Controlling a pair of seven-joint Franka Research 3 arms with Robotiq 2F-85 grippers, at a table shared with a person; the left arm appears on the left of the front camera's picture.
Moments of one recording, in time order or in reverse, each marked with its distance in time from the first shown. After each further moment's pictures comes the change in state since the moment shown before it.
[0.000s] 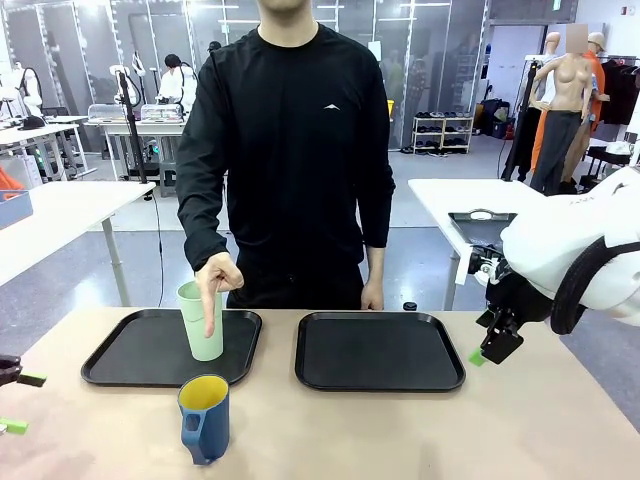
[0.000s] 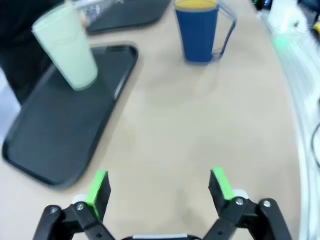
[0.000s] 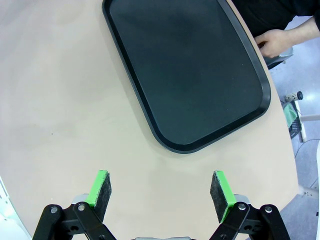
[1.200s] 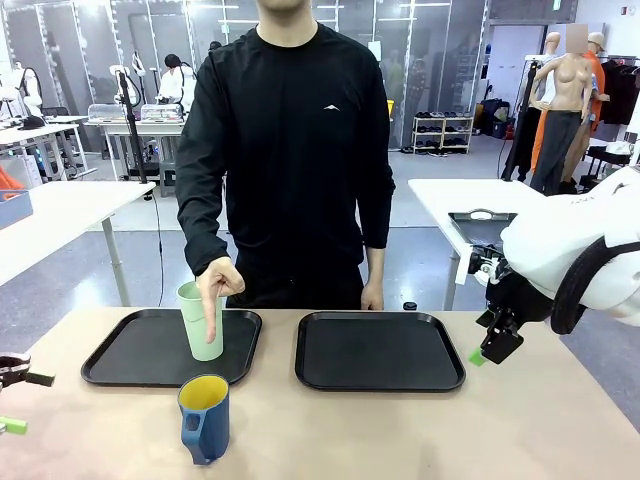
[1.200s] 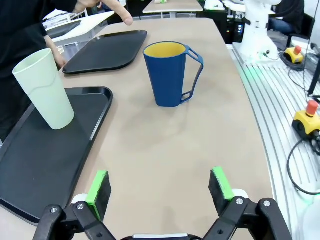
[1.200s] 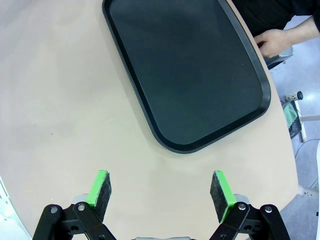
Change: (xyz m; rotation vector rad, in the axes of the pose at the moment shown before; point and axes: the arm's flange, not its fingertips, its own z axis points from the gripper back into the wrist) left arm 0.013 -0.006 -0.008 -0.114 -0.129 0.012; right arm 0.000 0.000 0.000 0.000 0.000 0.000
